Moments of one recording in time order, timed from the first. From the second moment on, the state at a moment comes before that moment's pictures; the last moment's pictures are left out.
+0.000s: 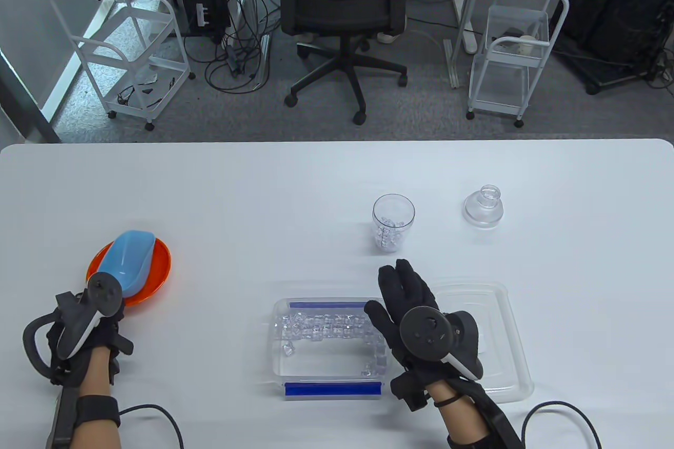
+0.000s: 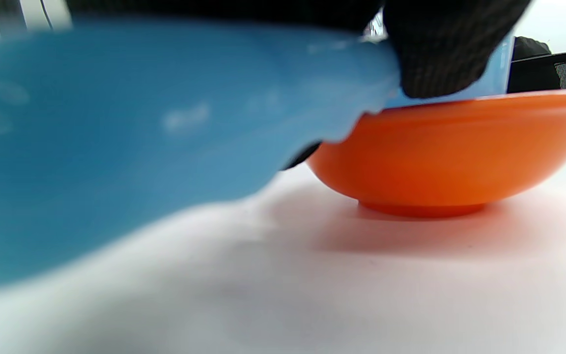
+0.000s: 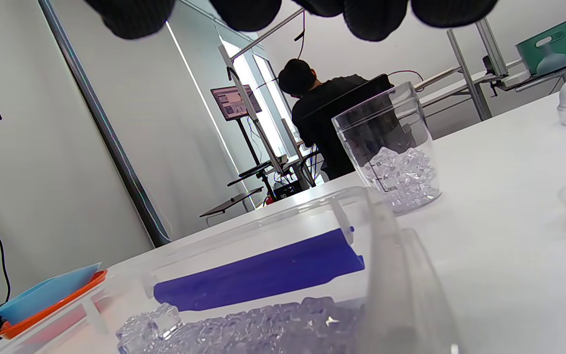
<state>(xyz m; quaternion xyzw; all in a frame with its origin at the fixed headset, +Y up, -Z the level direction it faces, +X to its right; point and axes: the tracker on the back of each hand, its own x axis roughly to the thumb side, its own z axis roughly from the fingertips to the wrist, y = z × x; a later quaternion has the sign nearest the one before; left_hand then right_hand) -0.415 -0.711 -0.307 0.01 0.23 -0.05 0.97 0.109 -0.667 -0.262 0.15 -0.07 0.95 0.25</state>
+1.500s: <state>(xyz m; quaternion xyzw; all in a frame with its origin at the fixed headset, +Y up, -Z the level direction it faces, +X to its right) -0.247 -0.630 -0.262 0.02 -0.07 -0.03 1.00 0.095 -0.708 -0.276 0.19 0.15 0.97 0.10</state>
